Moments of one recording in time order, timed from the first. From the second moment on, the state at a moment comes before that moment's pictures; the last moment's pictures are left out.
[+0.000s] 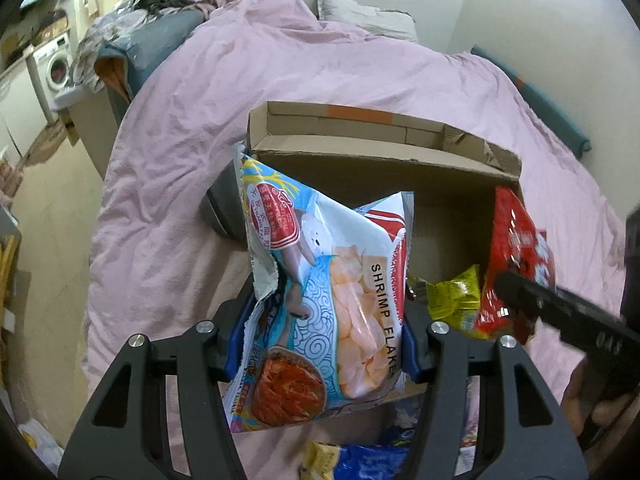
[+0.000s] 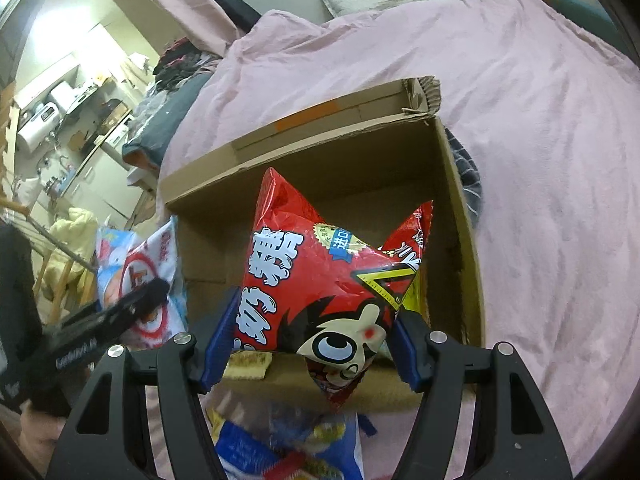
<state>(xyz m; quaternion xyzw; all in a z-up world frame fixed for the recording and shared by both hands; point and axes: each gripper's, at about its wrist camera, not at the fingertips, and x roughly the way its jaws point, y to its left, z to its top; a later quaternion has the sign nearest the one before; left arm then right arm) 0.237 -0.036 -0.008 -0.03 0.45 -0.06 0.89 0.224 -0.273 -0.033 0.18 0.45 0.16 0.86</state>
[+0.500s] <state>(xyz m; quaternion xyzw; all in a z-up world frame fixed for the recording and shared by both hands) 0.241 -0.044 -0.032 -0.02 0.47 -0.08 0.88 0.236 -0.264 -0.062 0.18 0.49 0.17 0.84</state>
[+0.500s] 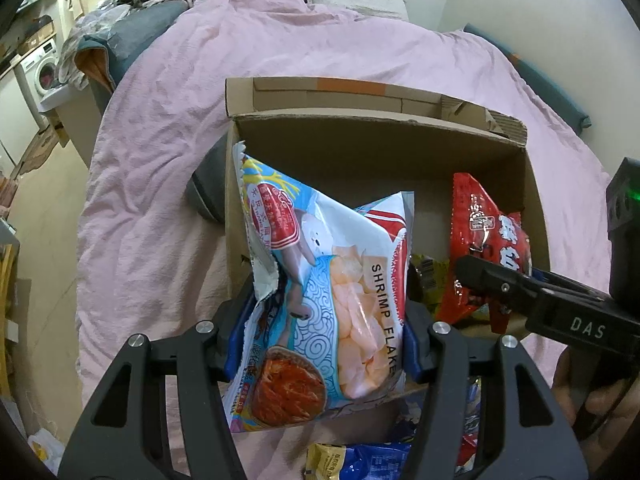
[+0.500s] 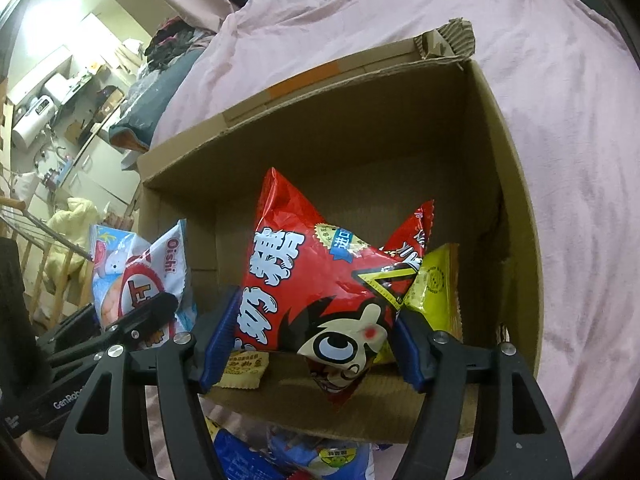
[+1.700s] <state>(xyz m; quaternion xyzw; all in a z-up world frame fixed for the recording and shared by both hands) 0.241 -0.036 -0.025 -0.04 0.47 -0.07 0.88 0.235 -0.282 -0.048 0.24 0.45 0.19 0.84</state>
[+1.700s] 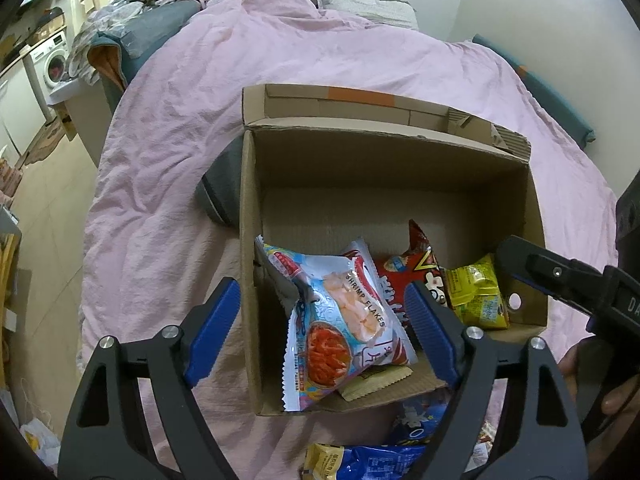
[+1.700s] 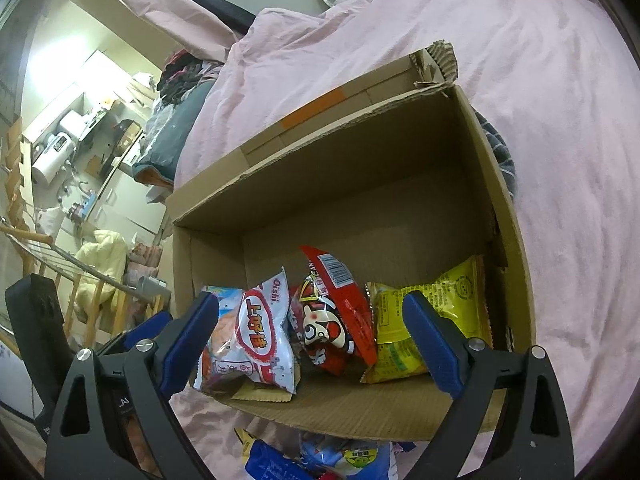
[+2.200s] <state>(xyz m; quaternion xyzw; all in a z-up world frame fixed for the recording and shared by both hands) 0.221 -0.034 -0.008 -0.03 0.44 -0.07 0.89 0.207 -0.290 -0.031 0.23 0.45 0.16 0.85</state>
